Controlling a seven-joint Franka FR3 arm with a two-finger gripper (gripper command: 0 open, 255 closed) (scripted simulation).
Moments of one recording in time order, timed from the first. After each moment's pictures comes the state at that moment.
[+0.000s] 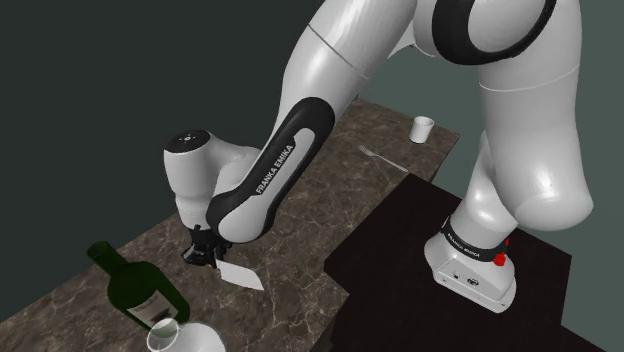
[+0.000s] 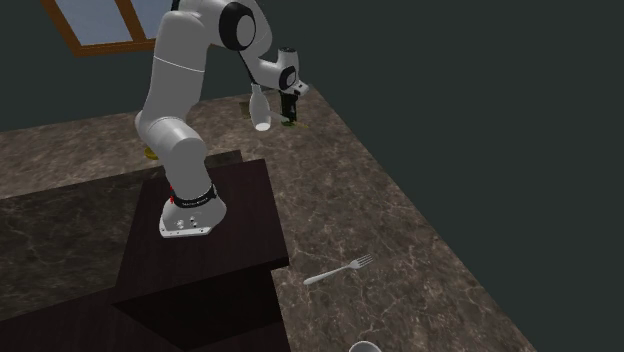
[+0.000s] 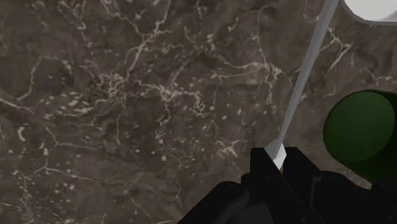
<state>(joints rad) 0.54 0.51 0.27 -2.02 -0.11 2.59 0.85</state>
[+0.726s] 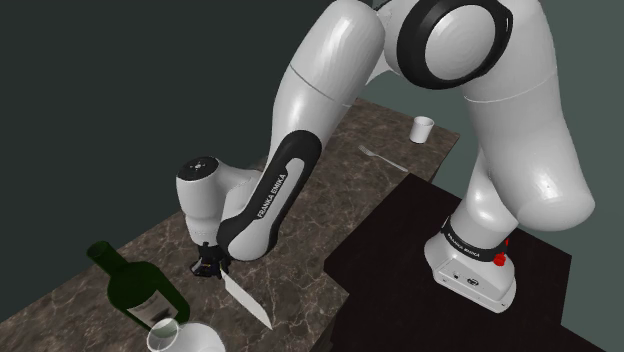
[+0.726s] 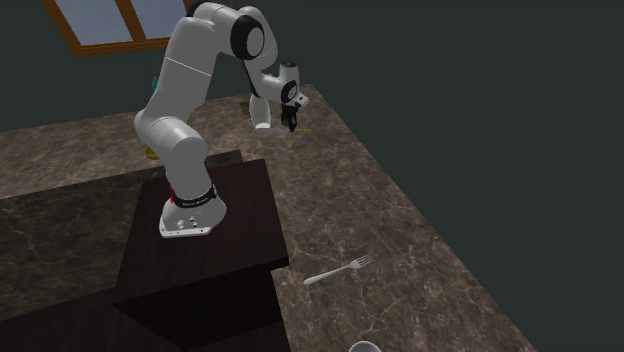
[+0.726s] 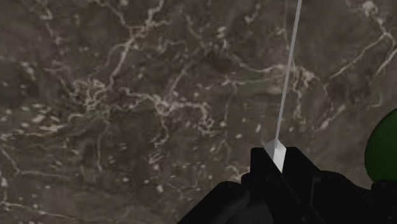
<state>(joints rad) 0.56 0.63 0.24 -1.99 -0.15 2.69 0.86</state>
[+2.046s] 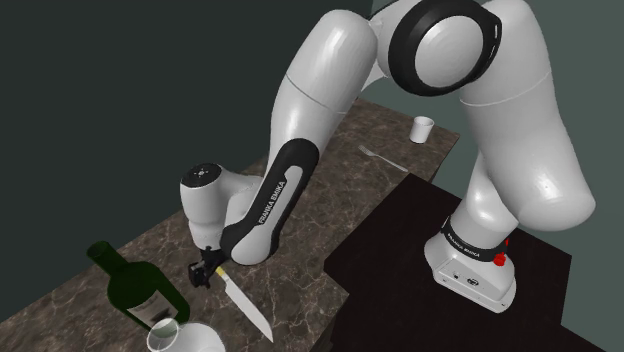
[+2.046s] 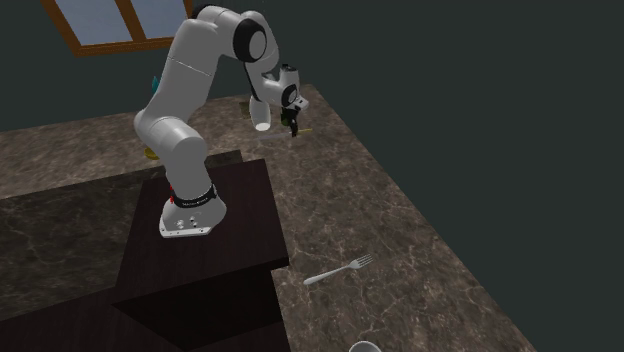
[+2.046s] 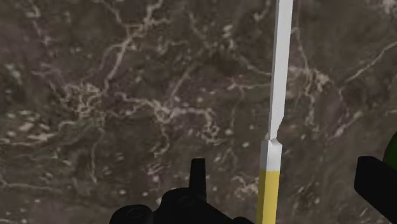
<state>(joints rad) 0.57 0.67 0.23 -1.99 -0.15 2.72 0.87</state>
